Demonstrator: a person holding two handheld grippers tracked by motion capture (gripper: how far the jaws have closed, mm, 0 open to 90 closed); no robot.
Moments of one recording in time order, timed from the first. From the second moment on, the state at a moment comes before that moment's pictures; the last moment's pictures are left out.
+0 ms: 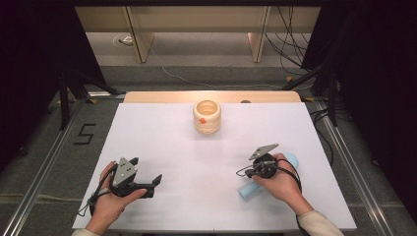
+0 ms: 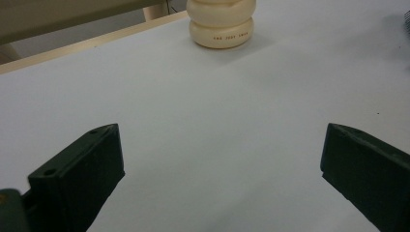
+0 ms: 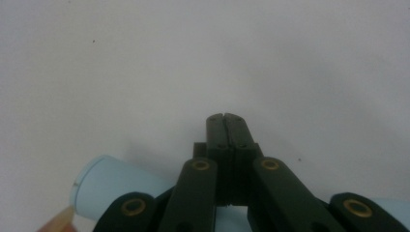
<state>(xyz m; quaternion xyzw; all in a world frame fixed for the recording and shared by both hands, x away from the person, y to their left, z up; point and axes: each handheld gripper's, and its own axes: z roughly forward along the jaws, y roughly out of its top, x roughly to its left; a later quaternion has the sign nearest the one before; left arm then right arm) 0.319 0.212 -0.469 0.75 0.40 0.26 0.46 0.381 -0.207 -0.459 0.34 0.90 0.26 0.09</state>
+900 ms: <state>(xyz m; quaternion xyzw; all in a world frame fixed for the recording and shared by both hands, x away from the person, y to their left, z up) 0.318 0.213 -0.469 0.75 0.40 0.26 0.46 0.364 -0.229 -0.454 0.35 0.92 0.20 0.04</state>
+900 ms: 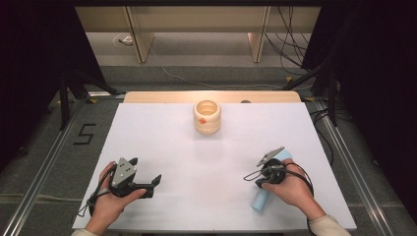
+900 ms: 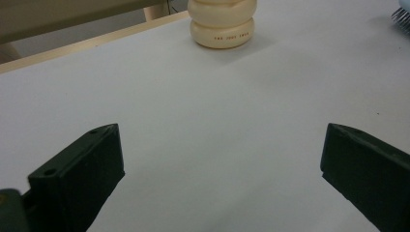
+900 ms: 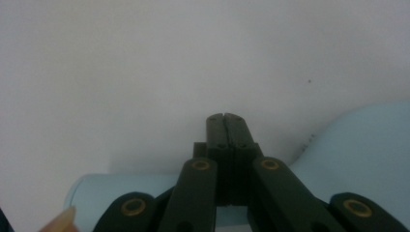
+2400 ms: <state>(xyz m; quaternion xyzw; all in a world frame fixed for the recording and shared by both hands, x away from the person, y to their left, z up) 0.318 0.212 -0.469 0.75 0.40 0.26 0.46 0.342 -0.291 -0.420 0.40 0.88 0.25 0.08</state>
